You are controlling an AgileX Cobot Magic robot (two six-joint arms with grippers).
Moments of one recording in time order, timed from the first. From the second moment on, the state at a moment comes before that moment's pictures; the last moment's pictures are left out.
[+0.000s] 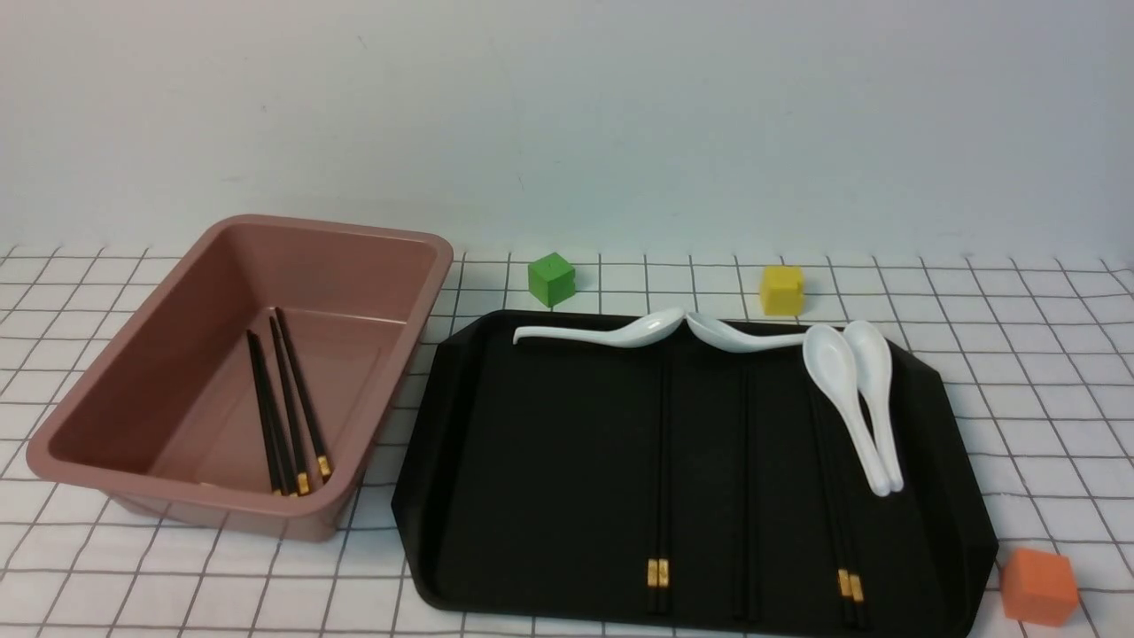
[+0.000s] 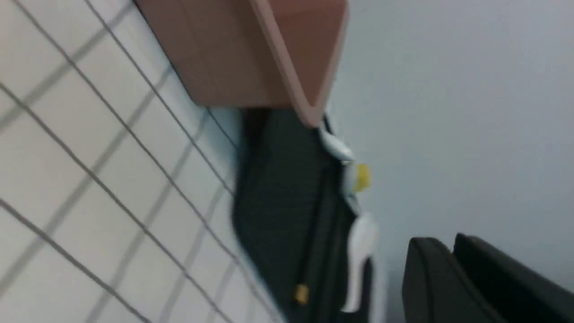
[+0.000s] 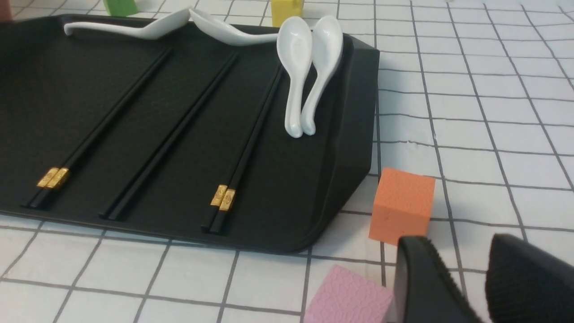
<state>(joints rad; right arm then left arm) 0.10 0.02 0.02 0.01 0.36 0.06 -0.13 -0.01 0.03 -0.72 0.27 -0.68</state>
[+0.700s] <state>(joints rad) 0.10 0.02 0.02 0.01 0.36 0.06 -0.26 1.01 -0.85 -0.40 0.99 -0.36</state>
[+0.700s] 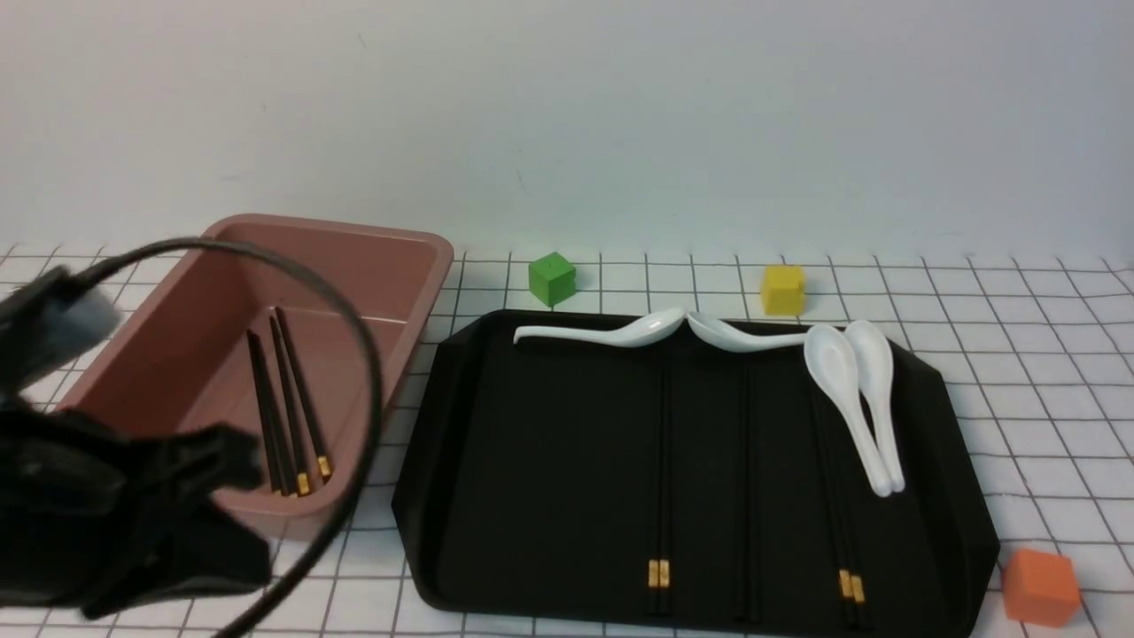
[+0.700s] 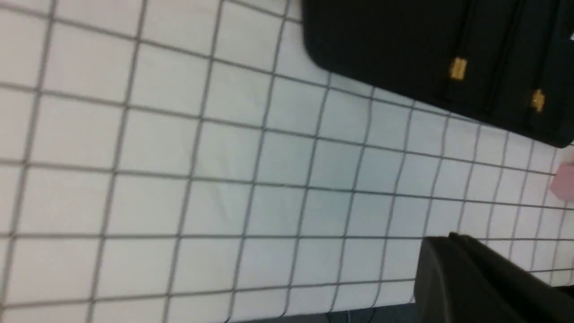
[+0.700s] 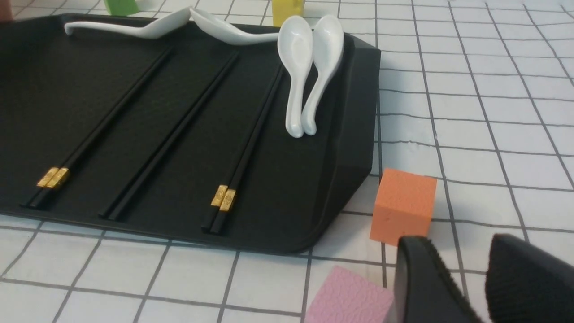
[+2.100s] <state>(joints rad) 0.10 0.02 0.02 0.01 0.36 0.06 -0.77 1.90 -1.75 0.12 1.17 -0.67</state>
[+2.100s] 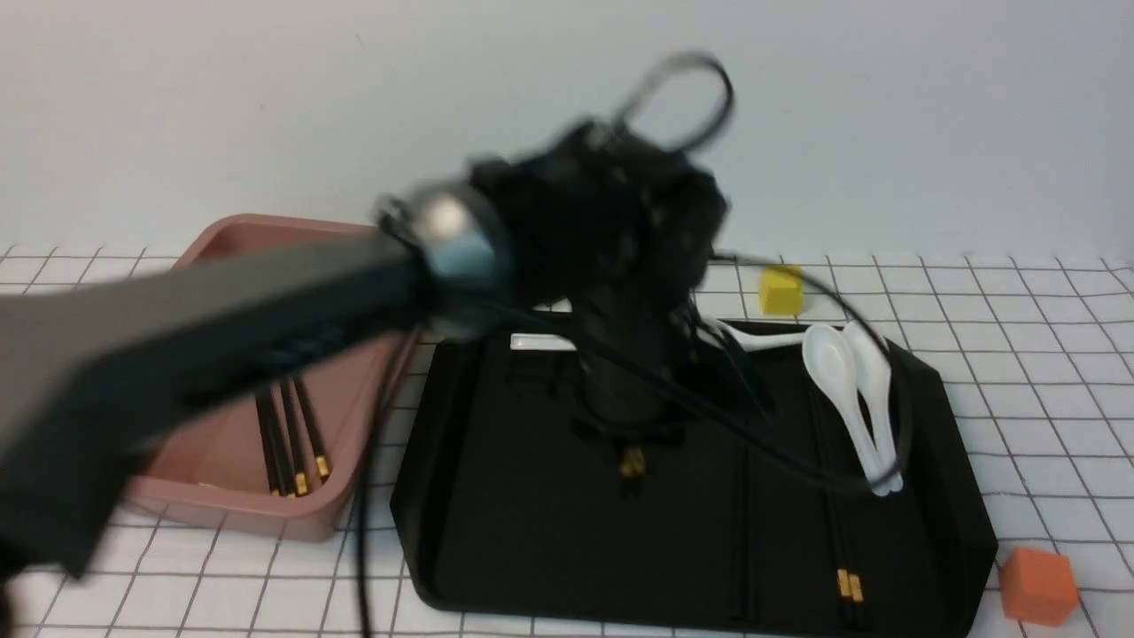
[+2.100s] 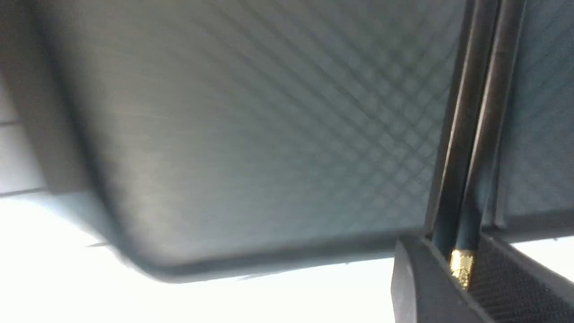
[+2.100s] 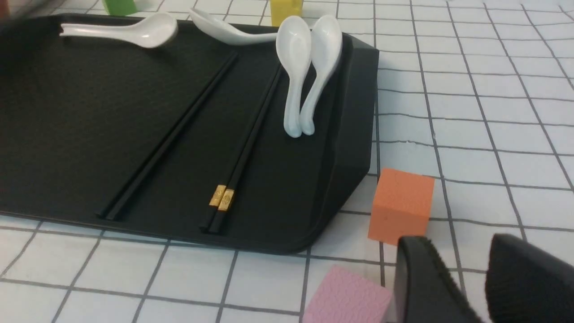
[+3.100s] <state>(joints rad) 0.10 0.02 0.02 0.01 0.36 0.06 -0.20 1.55 -1.25 0.11 0.87 -0.42</state>
